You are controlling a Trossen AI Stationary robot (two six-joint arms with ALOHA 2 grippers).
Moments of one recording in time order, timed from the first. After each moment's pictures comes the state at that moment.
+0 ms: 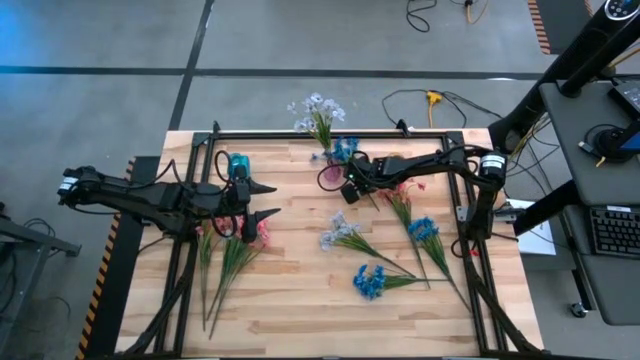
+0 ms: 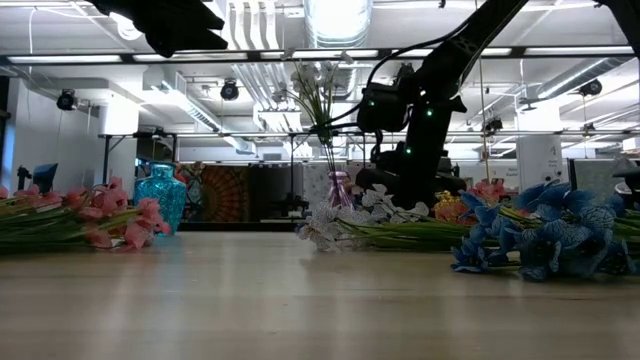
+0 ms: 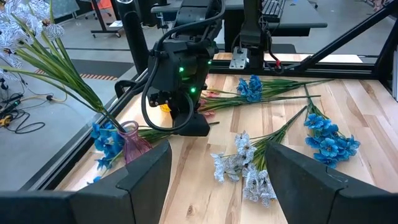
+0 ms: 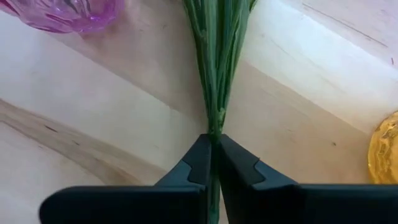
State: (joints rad) left arm -0.17 0.85 0.68 -0.16 -0.41 -0.07; right arm -0.34 1.86 1.08 -0.46 0.26 0.66
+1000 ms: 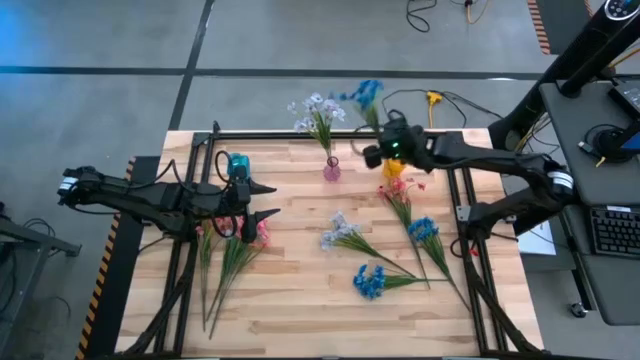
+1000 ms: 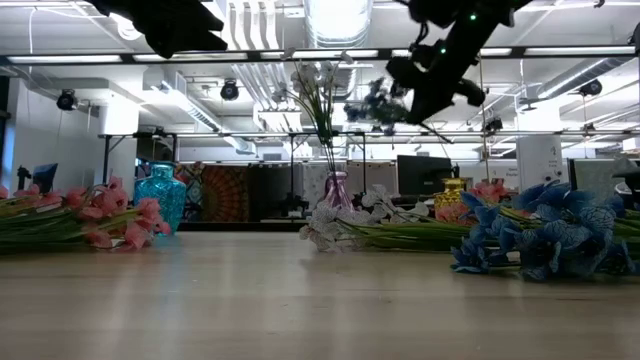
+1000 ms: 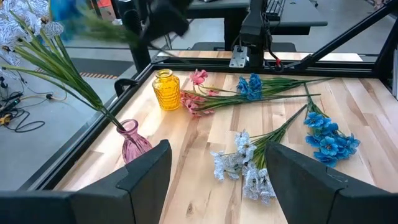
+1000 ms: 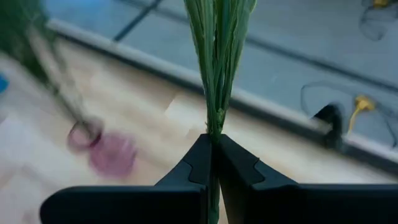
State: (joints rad) left arm -0.17 0.85 0.68 -0.16 -0.41 -0.07; right arm -0.41 1.33 1.08 -0.50 0.48 0.50
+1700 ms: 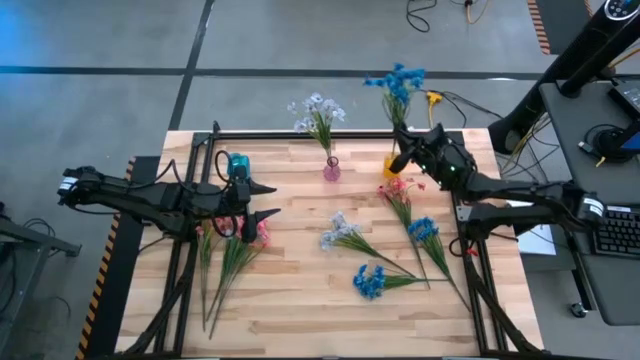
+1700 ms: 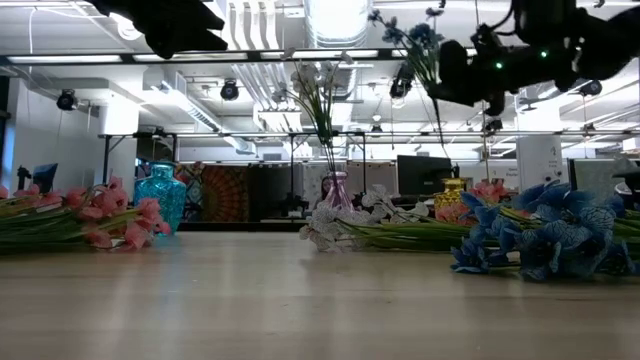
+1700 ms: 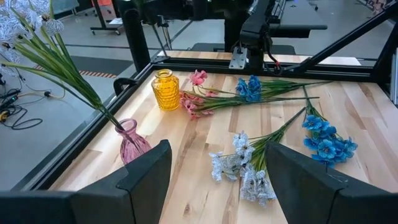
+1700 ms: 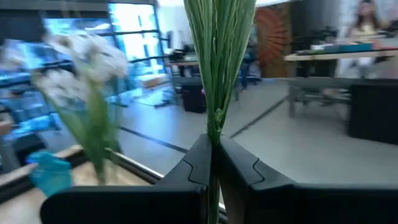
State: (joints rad) left arm -0.17 0.85 0.68 -0.16 -0.41 -0.09; right arm -0.52 0.98 0.37 0.69 0.34 0.10
